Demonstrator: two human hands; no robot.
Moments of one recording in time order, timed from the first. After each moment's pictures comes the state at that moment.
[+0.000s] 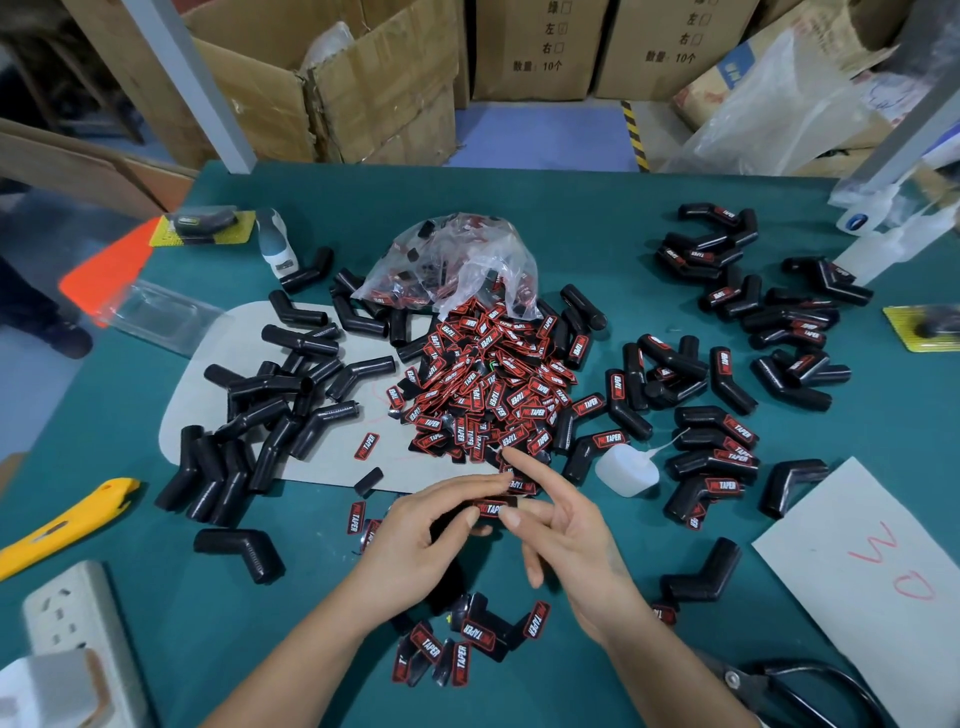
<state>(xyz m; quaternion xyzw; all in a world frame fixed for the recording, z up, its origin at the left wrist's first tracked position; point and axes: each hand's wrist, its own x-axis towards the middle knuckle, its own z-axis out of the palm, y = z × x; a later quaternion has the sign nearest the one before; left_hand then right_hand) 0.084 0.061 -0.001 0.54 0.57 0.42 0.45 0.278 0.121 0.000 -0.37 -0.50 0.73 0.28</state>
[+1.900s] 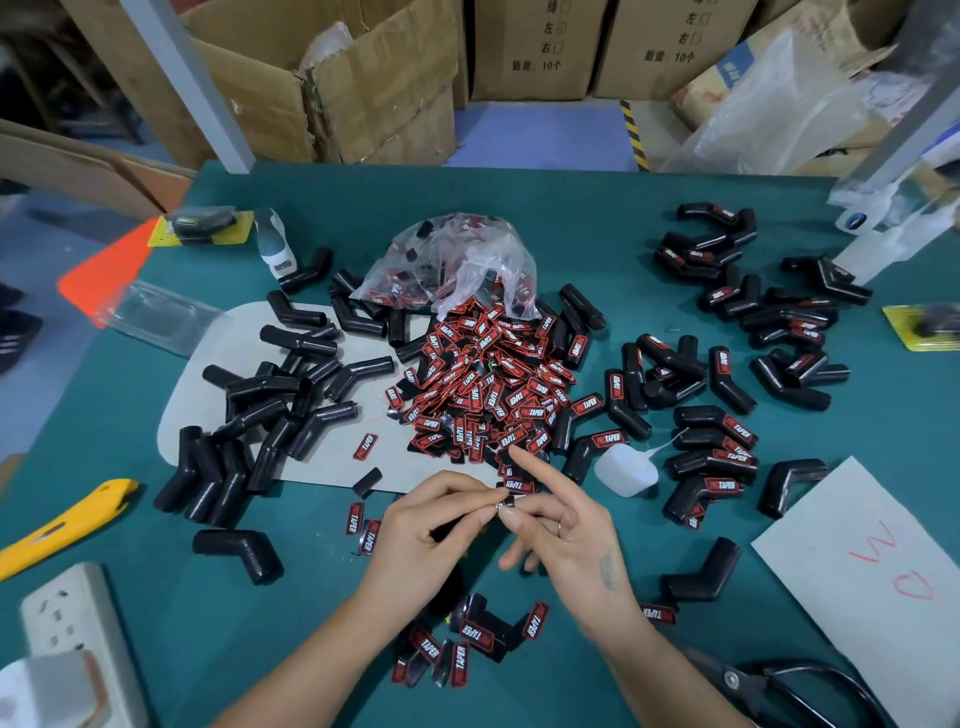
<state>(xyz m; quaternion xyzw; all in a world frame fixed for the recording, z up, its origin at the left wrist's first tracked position) 0.097 0.060 -0.012 0.52 0.60 0.50 0.35 0.272 0.116 0.011 -0.42 -0.52 0.67 0.32</state>
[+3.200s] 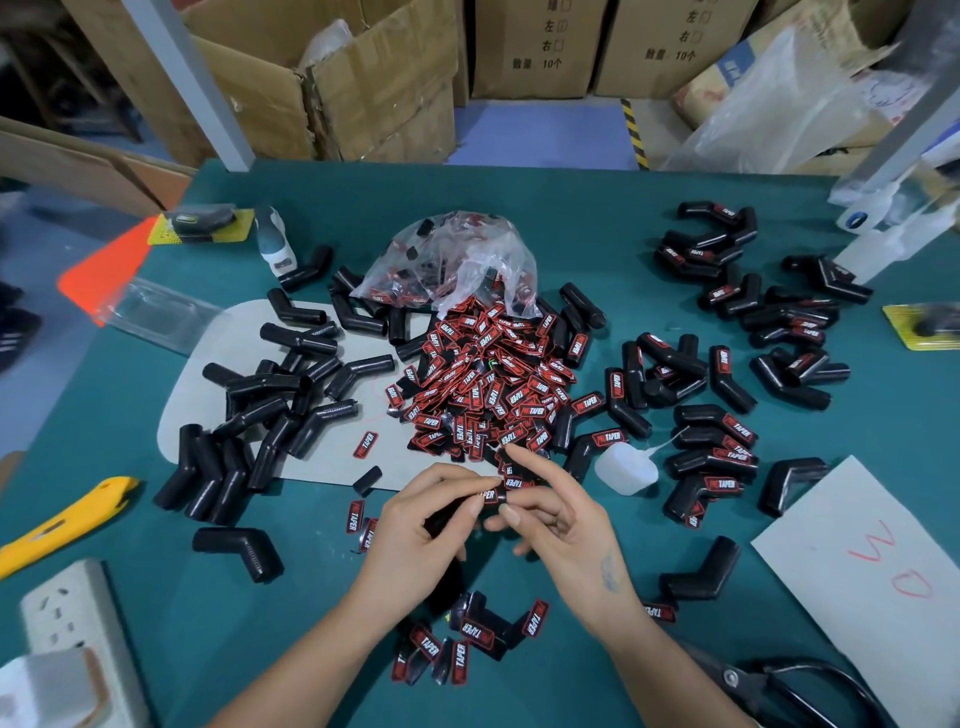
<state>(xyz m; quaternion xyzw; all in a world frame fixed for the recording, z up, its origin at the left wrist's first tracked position) 0.092 0.059 -0.009 0.50 0.60 0.50 0.38 0.271 0.119 0.004 -0.39 -0.53 0.67 0.33</state>
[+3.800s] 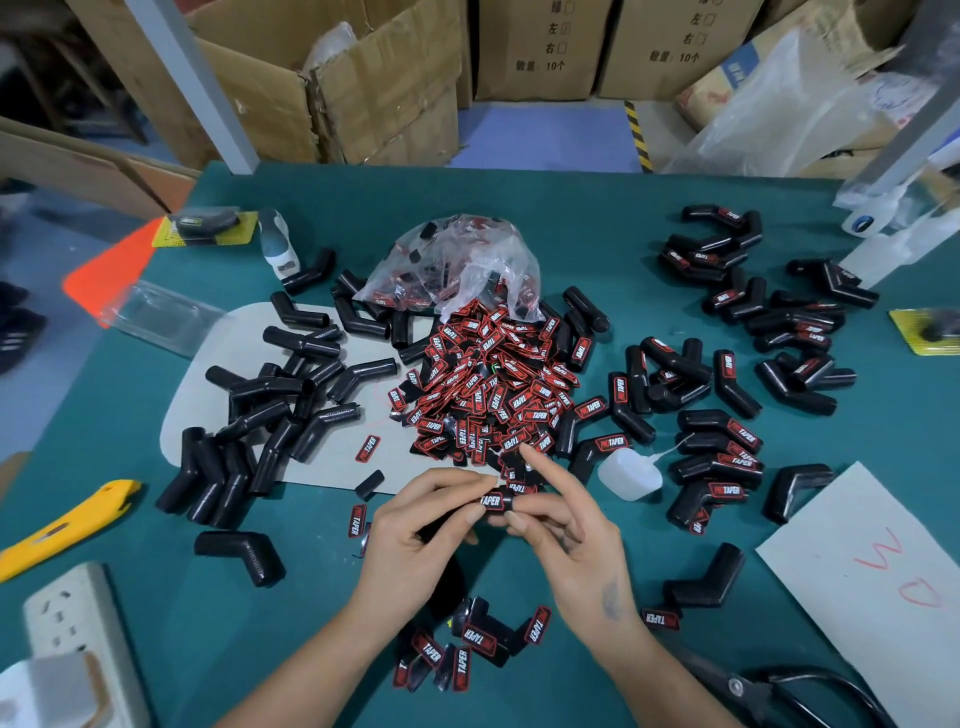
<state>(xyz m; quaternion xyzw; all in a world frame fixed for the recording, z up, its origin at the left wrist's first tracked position) 0.094 0.058 -0.007 0.51 0.57 0.56 0.32 0.269 0.112 -0.007 -0.39 -0.58 0.60 0.40</state>
